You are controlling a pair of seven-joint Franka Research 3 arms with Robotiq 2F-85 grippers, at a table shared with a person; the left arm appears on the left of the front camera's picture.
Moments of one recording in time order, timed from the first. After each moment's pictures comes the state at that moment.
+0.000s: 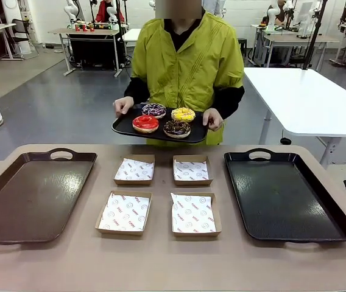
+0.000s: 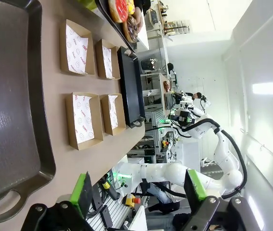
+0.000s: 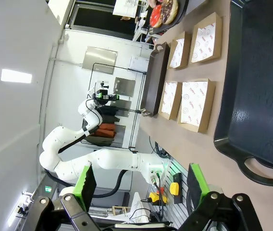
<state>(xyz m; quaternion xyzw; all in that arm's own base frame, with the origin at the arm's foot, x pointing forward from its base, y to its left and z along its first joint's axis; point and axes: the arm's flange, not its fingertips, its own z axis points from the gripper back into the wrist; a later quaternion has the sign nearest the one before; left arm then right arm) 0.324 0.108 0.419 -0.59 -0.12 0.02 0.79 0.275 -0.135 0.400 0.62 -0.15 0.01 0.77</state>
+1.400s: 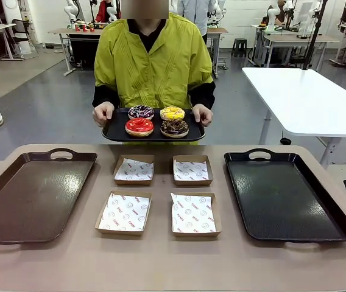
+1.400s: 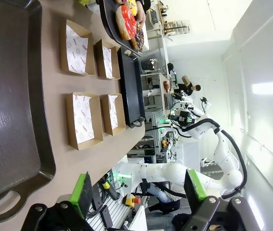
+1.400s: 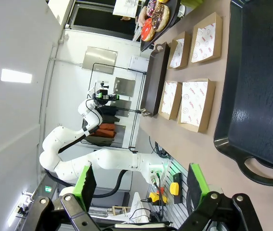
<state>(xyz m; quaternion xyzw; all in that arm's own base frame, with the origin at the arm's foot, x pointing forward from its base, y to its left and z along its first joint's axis) 0.324 0.108 0.419 -0.59 -0.12 0.02 0.79 0.275 -0.135 0.400 0.62 -0.15 0.01 0.77</state>
